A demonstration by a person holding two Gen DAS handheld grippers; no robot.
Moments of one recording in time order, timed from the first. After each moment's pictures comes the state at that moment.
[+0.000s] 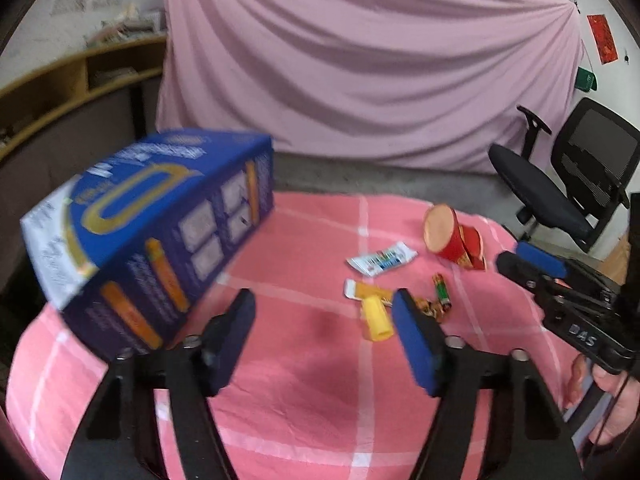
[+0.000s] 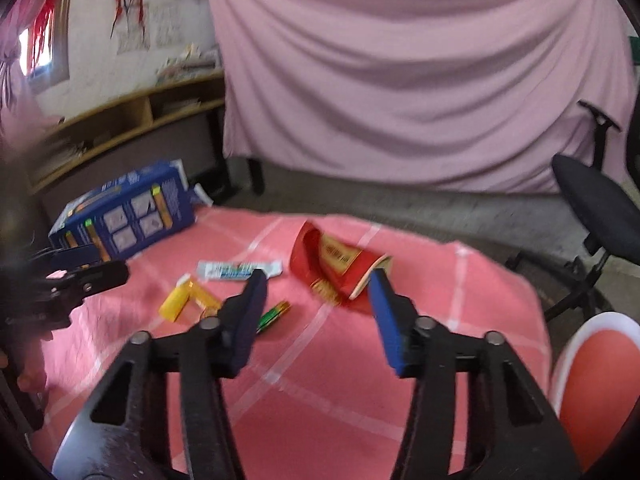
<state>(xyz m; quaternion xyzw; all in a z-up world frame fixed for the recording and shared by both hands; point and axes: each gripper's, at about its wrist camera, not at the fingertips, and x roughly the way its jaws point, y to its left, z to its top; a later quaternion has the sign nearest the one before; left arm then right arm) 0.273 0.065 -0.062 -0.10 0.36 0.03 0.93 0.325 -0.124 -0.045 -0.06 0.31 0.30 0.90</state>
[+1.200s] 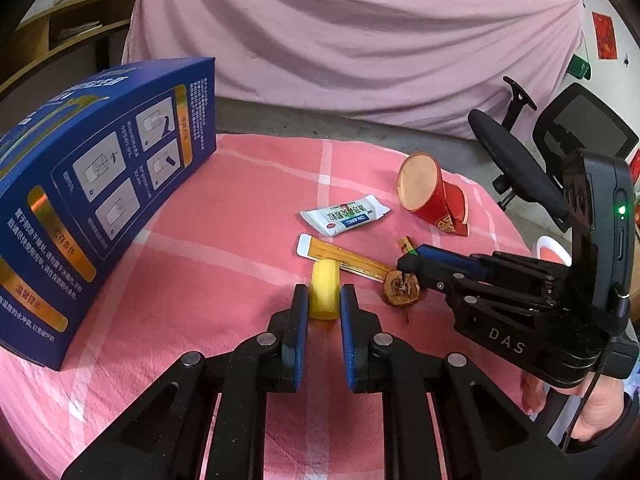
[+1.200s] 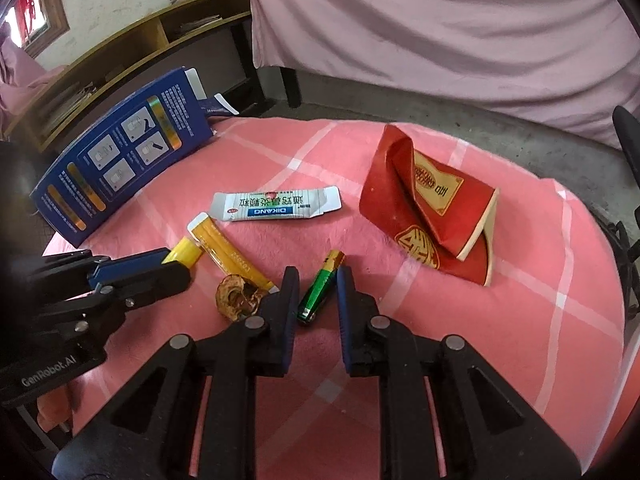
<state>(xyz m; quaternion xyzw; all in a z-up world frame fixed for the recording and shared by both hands) 0.299 0.061 -0.076 -0.14 0.42 -0.03 0.90 0.352 -0.078 -0.083 -0.09 0.44 0.34 0.82</state>
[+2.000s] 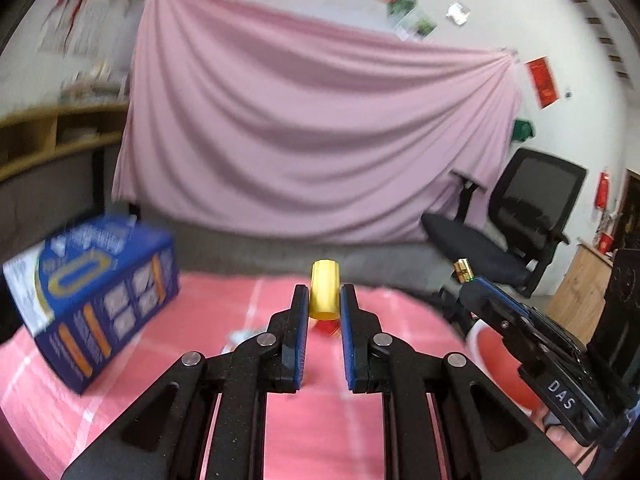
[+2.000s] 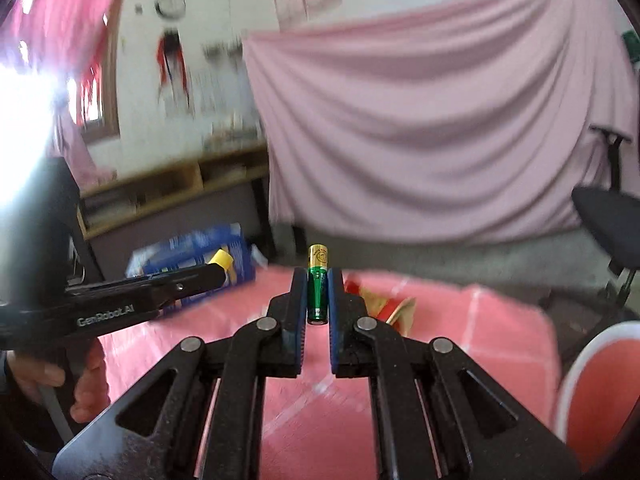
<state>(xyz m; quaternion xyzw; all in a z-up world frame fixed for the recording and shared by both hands) 0.230 -0.009 0.017 -0.11 0.18 -0.04 0.98 0.244 -0.193 0.014 0.02 0.13 0.35 0.93</state>
